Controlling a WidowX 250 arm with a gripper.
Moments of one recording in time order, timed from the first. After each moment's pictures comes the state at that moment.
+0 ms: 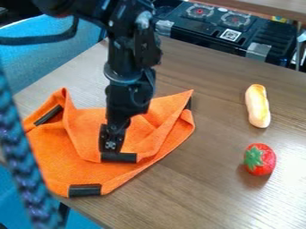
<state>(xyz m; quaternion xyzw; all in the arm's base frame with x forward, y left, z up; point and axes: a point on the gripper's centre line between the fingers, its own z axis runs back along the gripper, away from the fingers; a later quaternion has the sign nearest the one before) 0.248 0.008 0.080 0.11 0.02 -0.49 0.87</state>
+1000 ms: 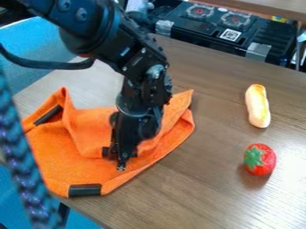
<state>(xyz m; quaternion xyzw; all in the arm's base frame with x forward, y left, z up) 0.255 0.006 0.045 0.16 0.02 -0.46 0.87</state>
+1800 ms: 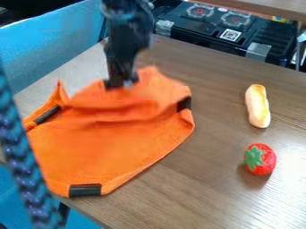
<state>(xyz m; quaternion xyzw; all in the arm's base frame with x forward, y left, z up) 0.306 0.046 0.126 0.10 -0.05 -0.34 0.93</state>
